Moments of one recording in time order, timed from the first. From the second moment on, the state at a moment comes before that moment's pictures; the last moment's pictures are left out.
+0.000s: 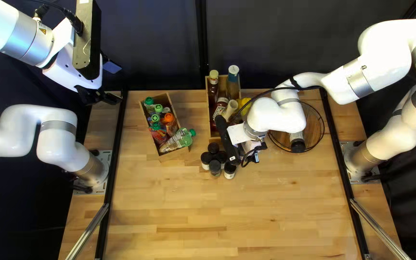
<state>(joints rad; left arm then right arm) 0.10 -1.06 0.03 0.92 0.07 1.41 0.05 2.46 -0.14 -2.50 0.86 -0.22 0.64 -0.18</state>
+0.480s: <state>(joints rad) 0.10 -1.06 0.03 0.92 0.07 1.41 0.05 2.47 0.20 -2.56 0.78 0.05 0.82 -0.41</state>
